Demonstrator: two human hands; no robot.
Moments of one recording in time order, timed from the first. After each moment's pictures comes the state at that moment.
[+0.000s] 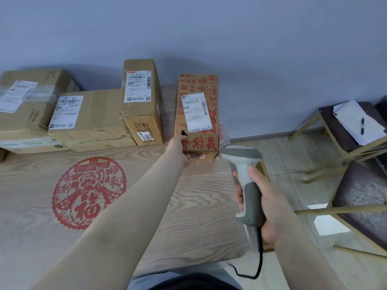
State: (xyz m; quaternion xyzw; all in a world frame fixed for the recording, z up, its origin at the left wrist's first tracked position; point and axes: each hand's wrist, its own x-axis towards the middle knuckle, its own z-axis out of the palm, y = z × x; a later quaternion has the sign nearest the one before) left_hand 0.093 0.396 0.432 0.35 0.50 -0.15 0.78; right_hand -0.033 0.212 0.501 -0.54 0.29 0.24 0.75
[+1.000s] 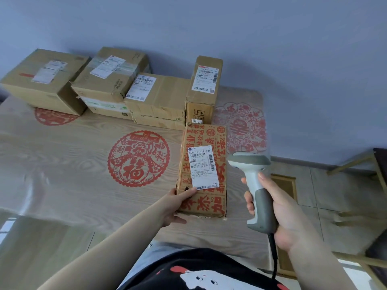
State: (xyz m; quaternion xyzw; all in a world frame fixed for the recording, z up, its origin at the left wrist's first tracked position) left_hand -0.122 0.483 0.379 0.51 0.46 -0.27 0.67; right_hand -0.064 0.258 0.520 -0.60 0.18 0.35 0.70
